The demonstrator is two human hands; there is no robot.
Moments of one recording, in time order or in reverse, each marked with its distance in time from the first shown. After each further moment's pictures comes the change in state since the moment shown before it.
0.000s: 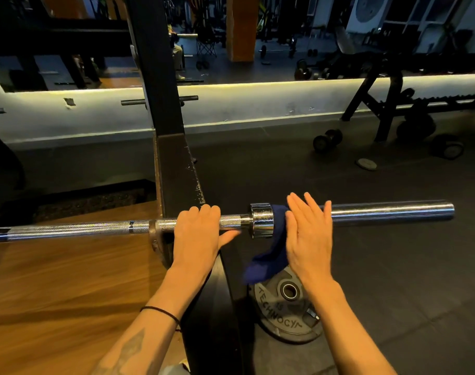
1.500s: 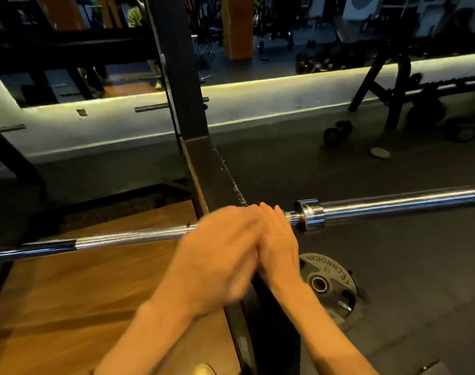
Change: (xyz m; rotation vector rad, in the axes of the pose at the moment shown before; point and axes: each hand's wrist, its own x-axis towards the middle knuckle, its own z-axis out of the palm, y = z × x) left_hand -0.062 -0.095 -0.089 -0.418 0.353 0.592; right_hand -0.024 -0.146 0.059 0.077 -0.059 -0.148
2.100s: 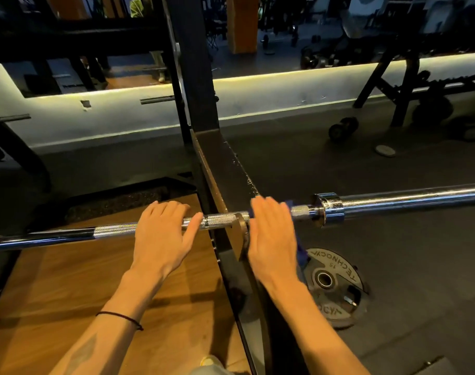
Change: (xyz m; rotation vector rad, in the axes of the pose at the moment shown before) left_hand -0.073 -0.119 0.035 0.285 -0.212 -0.611; right_hand -0.003 -0.036 0.018 0.050 -0.133 0.179
